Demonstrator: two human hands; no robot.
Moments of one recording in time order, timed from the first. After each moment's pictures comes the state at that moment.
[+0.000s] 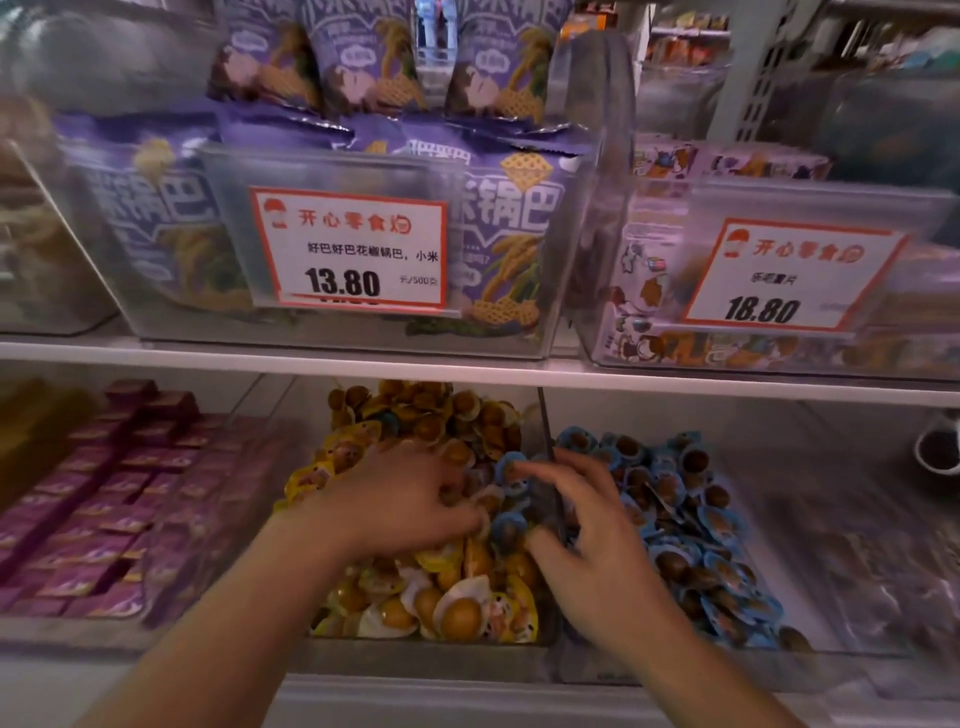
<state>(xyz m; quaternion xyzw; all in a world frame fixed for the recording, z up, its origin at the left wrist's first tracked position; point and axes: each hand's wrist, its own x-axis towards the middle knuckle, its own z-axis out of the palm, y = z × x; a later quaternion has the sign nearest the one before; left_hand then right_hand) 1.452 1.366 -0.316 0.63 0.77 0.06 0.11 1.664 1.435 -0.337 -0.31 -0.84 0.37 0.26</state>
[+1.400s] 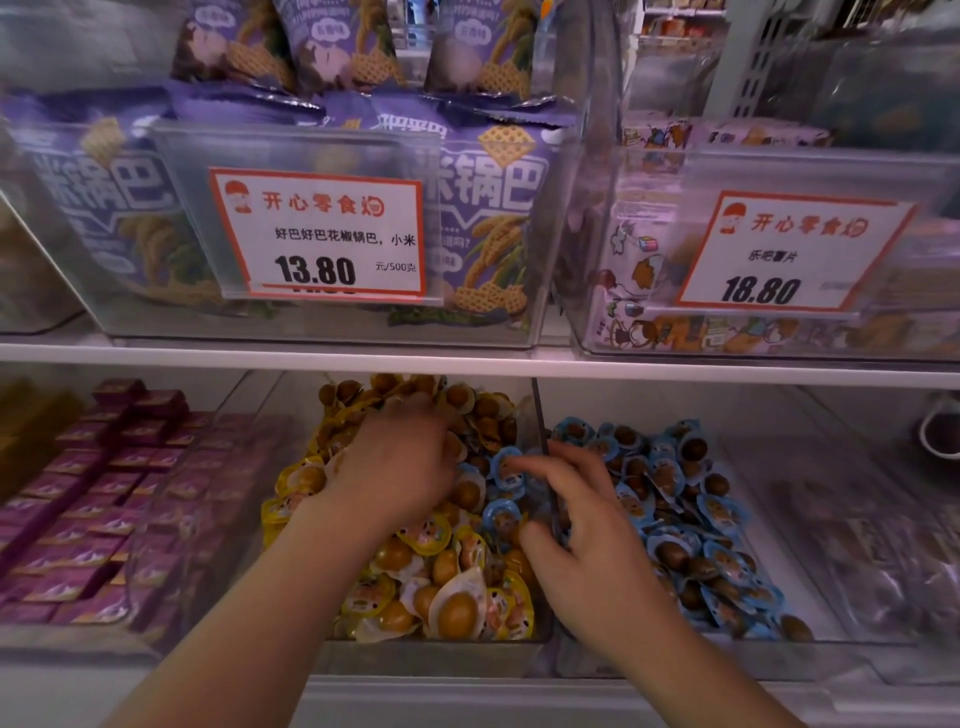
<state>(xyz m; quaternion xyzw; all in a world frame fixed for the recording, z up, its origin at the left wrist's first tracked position) 1.460 1.388 -0.317 0.58 0.80 0.17 -0.04 1.663 1.430 -0.338 -0.30 -0.85 0.33 0.29</state>
